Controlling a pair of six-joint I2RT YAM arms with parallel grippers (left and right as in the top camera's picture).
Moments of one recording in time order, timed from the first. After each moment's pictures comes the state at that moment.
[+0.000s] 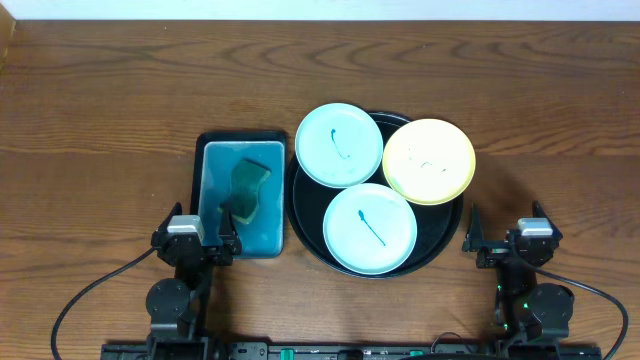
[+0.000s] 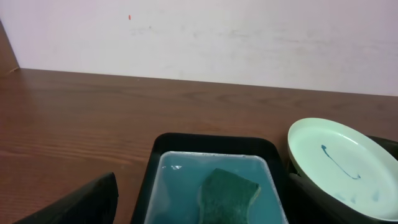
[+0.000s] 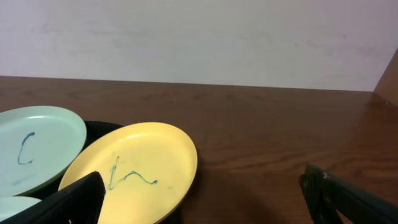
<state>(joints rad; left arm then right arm) -0.02 0.01 0.01 -0.11 0.01 -0.08 0.01 0.01 0.01 -0.07 -0.01 -0.04</state>
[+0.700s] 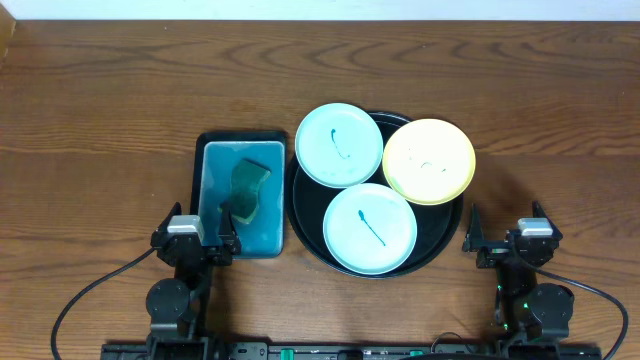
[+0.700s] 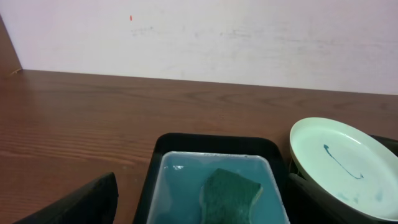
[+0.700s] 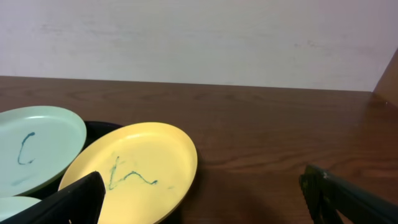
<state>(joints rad) -0.02 0.01 0.01 -0.11 0.00 -0.08 0.01 0.01 0.01 -0.07 -0.01 -0.04</state>
